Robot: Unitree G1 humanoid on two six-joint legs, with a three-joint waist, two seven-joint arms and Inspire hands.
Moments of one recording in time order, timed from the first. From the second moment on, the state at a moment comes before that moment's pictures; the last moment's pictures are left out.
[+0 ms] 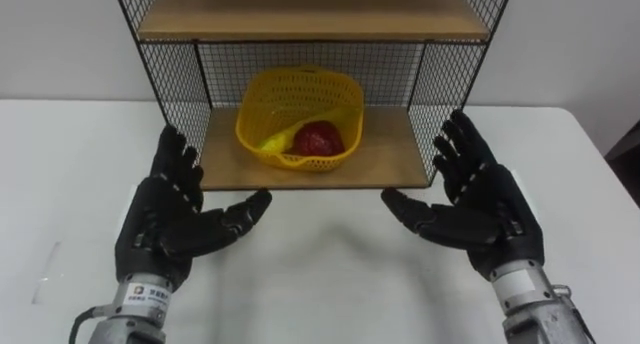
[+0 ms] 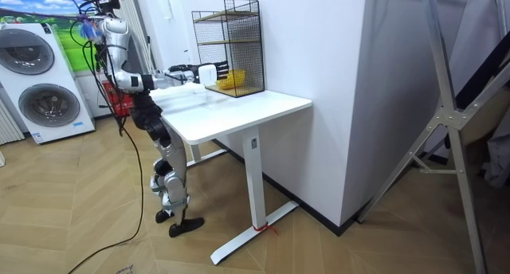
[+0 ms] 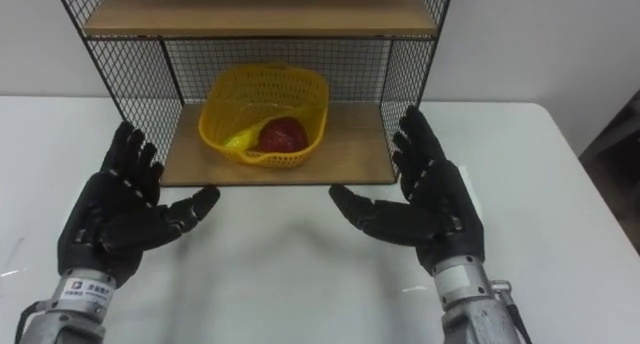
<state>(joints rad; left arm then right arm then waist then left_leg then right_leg) 0.36 0.20 -0.10 -0.18 -0.52 -0.14 -0.01 0.34 -0.24 0.06 -0.19 0.42 -0.14 0.07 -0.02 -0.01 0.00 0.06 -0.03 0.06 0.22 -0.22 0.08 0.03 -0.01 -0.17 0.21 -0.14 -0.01</state>
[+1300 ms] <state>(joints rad) 0.44 0.25 0.82 -0.25 -0.47 -0.35 0.68 0.38 -0.33 -0.75 -0.26 0.23 -0.30 -0.73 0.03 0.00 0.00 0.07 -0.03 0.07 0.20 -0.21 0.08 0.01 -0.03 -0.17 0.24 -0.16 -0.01</state>
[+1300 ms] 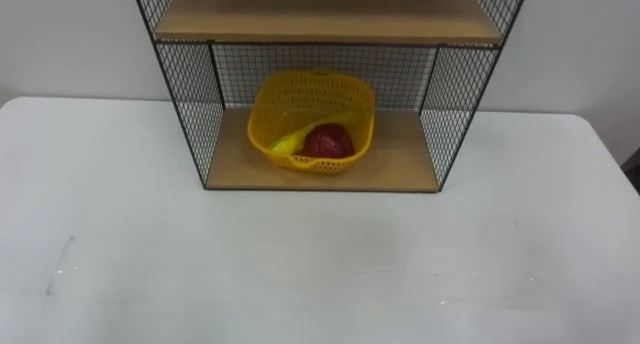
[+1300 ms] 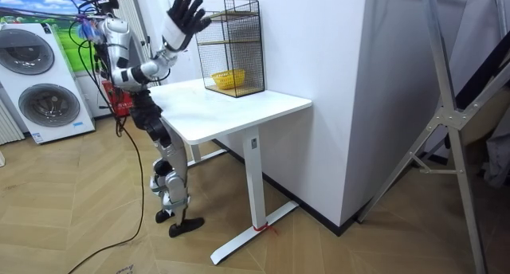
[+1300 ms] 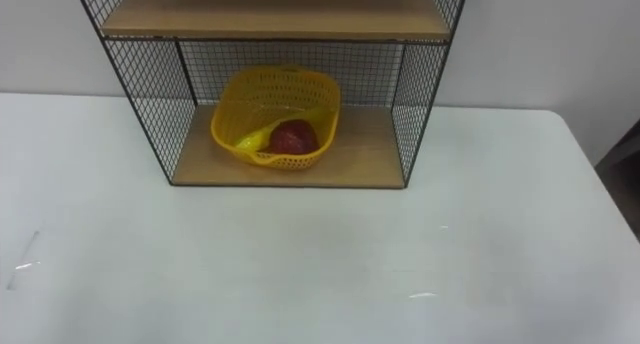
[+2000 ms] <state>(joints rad) 0.51 0.26 0.82 0.98 -0.99 -0.23 0.65 0.44 -0.36 -0.82 0.96 0.85 -0.19 -0.79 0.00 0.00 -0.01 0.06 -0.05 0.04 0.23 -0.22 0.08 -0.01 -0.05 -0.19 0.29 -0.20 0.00</state>
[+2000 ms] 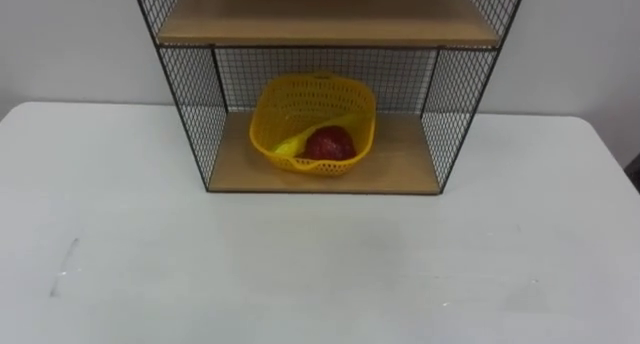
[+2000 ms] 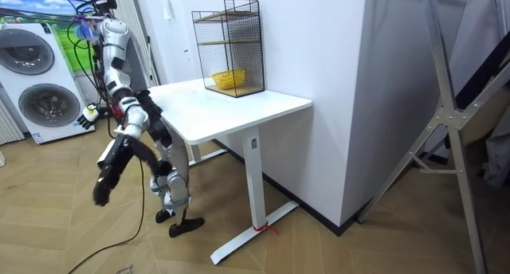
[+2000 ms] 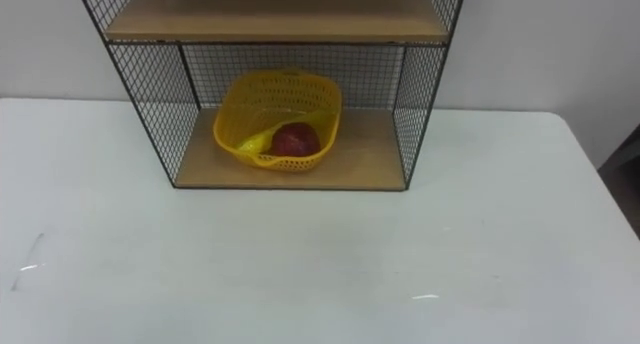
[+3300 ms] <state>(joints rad) 0.27 0.19 0.09 1.10 0.08 0.08 0.21 0.16 -0.24 -0.06 1.28 -0.10 0.09 -0.27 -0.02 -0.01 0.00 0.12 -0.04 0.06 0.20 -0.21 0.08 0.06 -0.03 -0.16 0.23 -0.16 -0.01</state>
